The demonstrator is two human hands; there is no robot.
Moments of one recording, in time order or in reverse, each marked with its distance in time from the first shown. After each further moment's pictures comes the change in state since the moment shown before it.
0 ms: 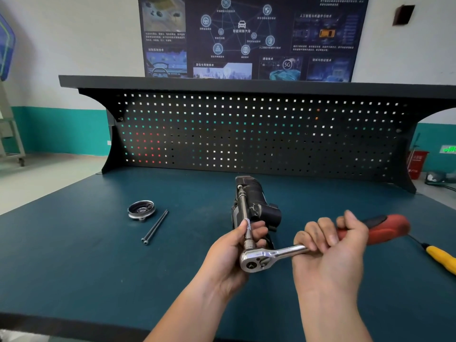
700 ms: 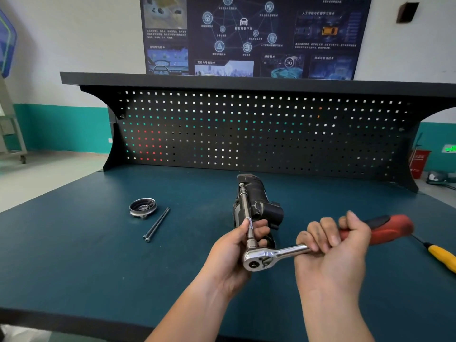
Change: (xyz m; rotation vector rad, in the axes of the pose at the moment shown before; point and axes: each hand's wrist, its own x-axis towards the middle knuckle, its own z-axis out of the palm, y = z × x) left_hand 0.002 -0.002 -0.003 0.007 -0.001 -0.005; right_hand 0.002 0.003 -0.006 -0.013 0.013 -0.015
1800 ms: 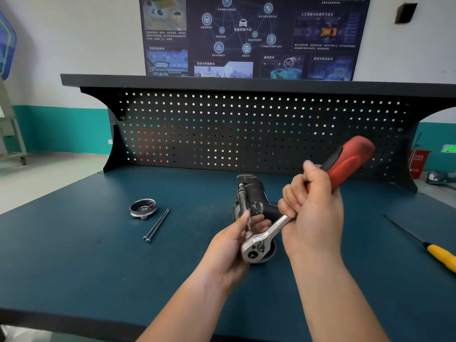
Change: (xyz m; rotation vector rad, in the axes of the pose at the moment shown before) left_hand 0.010 0.006 -0.004 0.116 -0.024 0.059; right_hand 0.002 0.008 0.046 -0.353 -0.312 -0.087
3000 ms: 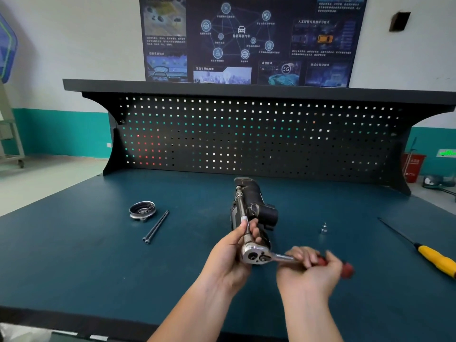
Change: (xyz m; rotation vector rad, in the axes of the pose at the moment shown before) left_hand -0.009 -0.008 0.009 -0.358 0.041 -0.049; right_hand -0.012 0.041 -0.073 0.668 0.589 0.224
